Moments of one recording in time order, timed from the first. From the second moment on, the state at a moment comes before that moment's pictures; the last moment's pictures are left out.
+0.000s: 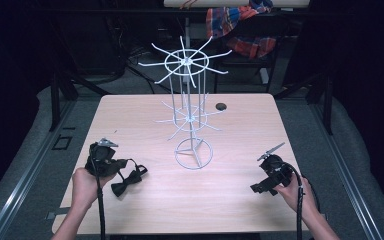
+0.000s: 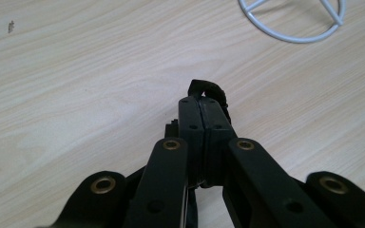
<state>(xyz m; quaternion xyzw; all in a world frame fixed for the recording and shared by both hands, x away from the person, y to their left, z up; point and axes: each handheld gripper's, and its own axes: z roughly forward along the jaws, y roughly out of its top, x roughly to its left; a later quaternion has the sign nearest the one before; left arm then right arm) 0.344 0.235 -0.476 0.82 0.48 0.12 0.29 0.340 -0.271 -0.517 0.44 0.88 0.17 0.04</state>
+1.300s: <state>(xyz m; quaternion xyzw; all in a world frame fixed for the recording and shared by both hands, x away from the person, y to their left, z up) 0.358 0.222 -0.442 0.81 0.48 0.14 0.31 0.341 -0.271 -0.519 0.44 0.88 0.18 0.04</state>
